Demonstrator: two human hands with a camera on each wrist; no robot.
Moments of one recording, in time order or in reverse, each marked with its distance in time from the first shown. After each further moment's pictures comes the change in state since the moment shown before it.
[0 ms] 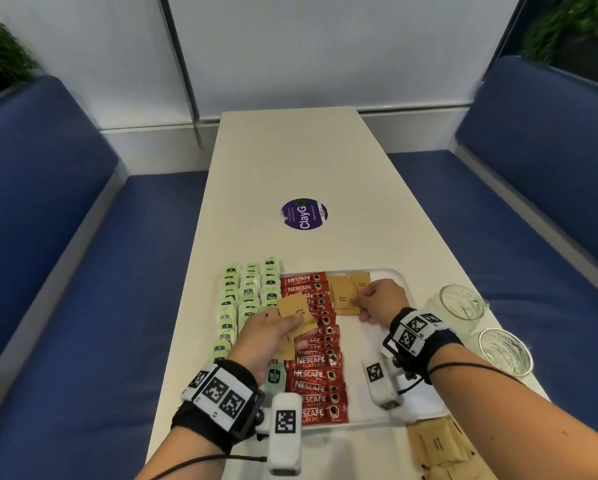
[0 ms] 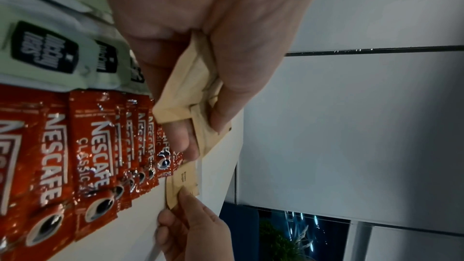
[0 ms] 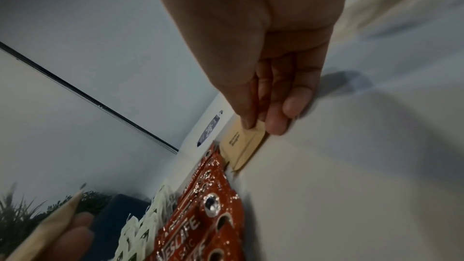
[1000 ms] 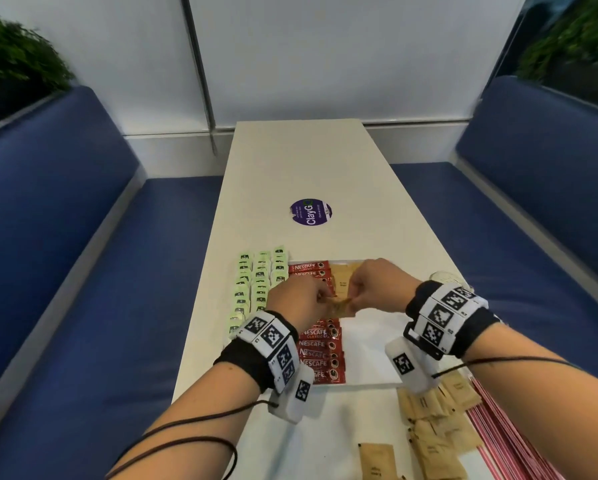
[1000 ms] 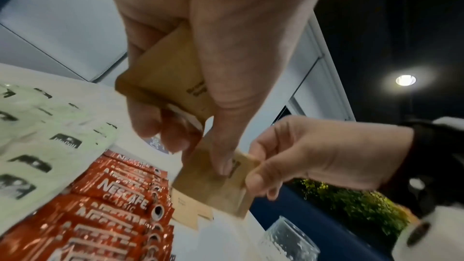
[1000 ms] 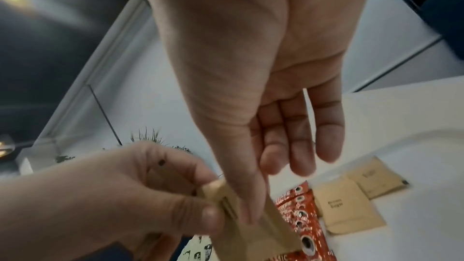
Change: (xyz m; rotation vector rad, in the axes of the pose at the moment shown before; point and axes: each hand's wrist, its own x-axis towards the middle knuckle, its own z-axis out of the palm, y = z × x) left_hand -0.037 0.027 0.042 1.489 0.052 0.475; right_hand -0.102 -0.062 -0.041 -0.695 -0.212 -0.549
